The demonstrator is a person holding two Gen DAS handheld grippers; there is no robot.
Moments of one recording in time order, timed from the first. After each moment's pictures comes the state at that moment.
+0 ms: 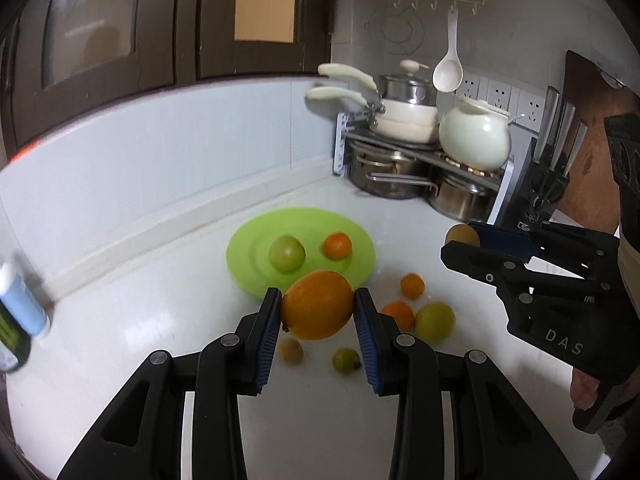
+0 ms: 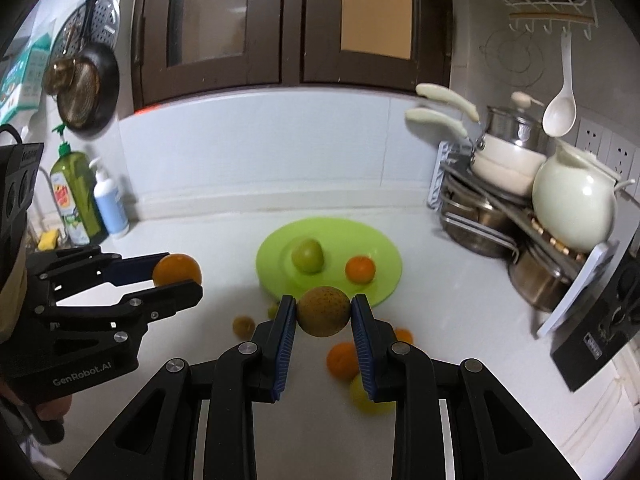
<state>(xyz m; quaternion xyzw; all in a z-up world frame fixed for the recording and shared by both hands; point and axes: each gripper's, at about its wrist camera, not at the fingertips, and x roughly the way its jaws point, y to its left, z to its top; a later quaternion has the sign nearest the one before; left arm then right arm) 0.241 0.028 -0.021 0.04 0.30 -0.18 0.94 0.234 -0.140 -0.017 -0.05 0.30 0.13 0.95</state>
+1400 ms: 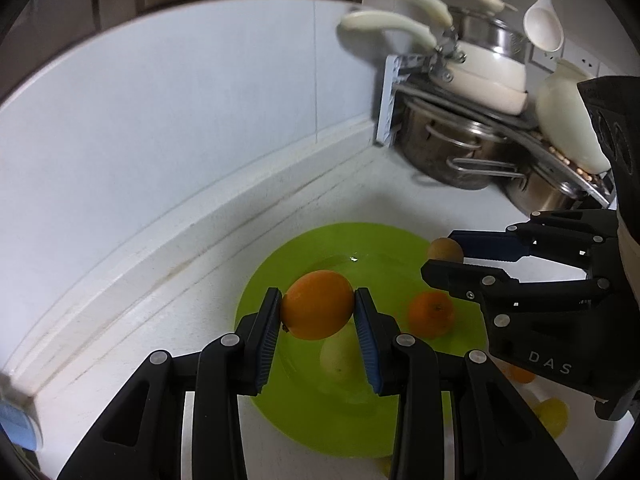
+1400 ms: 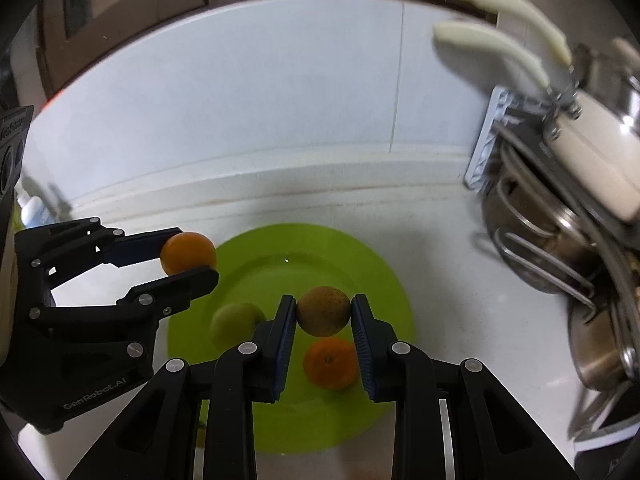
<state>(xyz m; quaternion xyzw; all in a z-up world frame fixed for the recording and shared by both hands) 0.467 0.009 -0.077 0.07 0.41 -0.18 0.89 0.467 -0.136 -0.079 -0.05 0.44 0.15 0.88</state>
